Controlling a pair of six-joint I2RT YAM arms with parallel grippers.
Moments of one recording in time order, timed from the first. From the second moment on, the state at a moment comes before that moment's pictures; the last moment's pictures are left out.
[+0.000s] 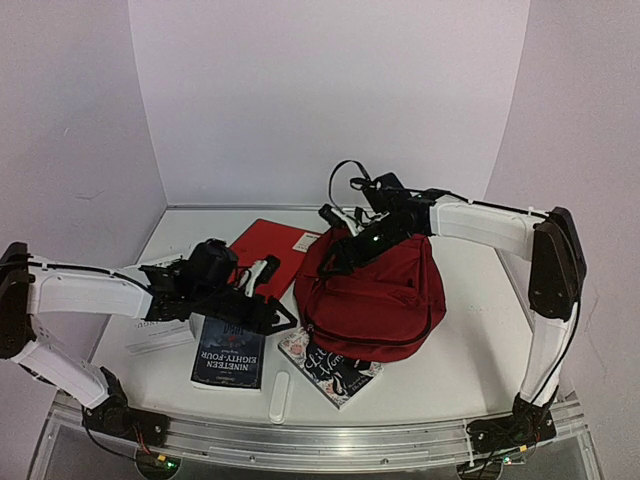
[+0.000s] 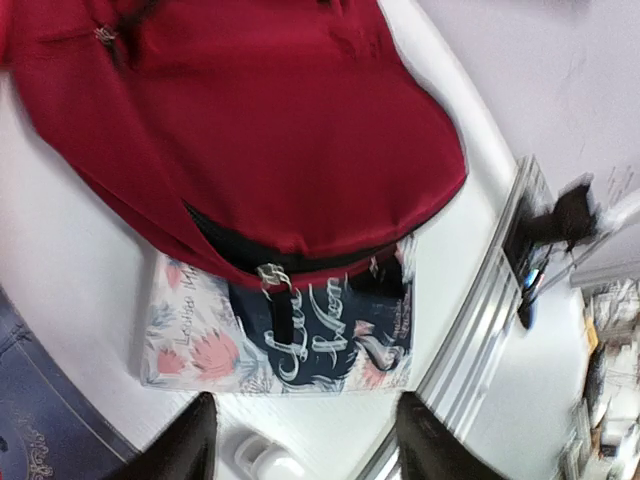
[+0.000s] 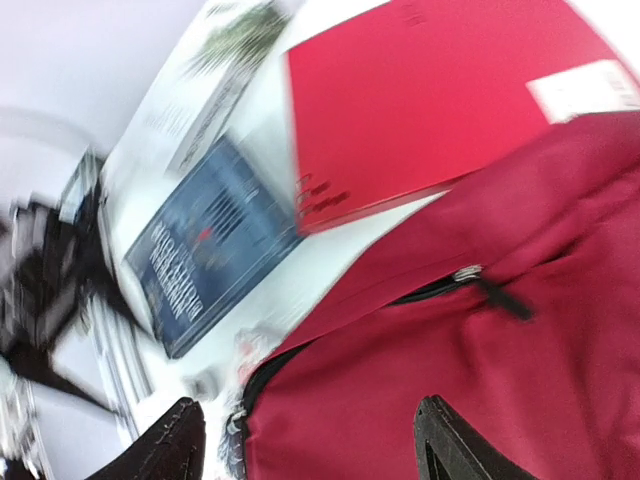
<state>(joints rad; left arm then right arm) -0.88 1.39 0.76 -0.03 0.36 -0.54 0.68 1.95 1.62 -0.60 -0.59 0.01</state>
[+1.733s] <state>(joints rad) -0.56 1.38 0.66 0.21 0.52 -0.97 1.28 1.99 1.26 -0.26 0.45 -1.38</state>
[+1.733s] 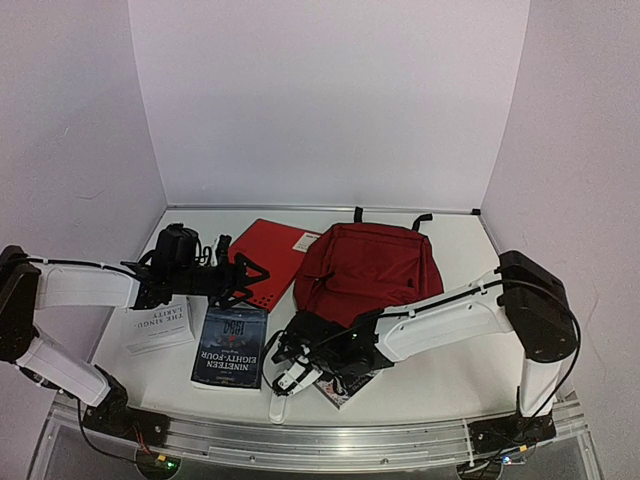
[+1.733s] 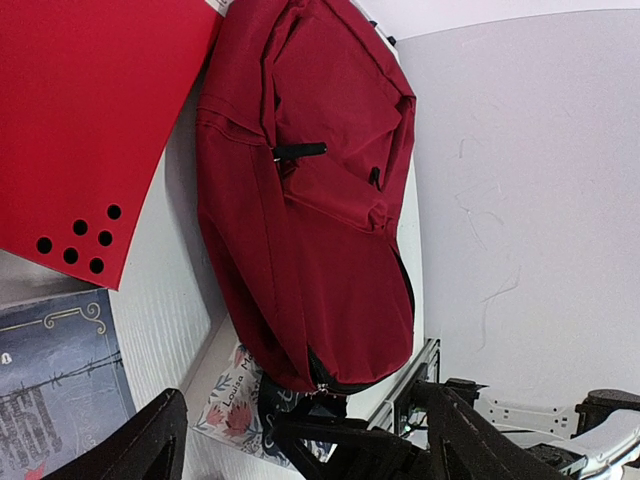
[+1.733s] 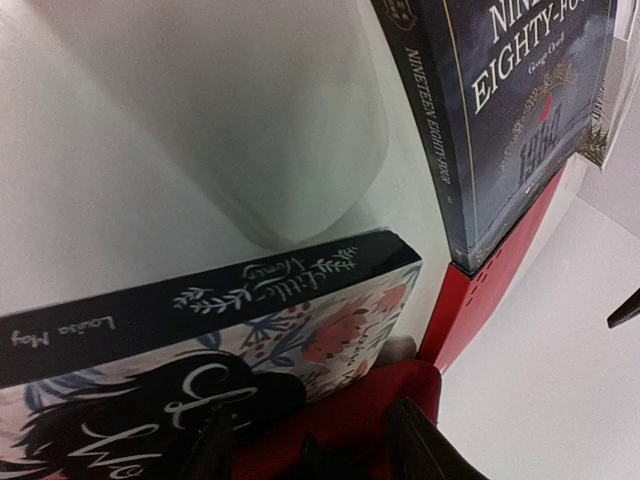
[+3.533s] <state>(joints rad) -0.63 1.95 1.11 0.03 0.59 -0.86 1.20 1.84 1.34 -0.65 0.21 -0.92</state>
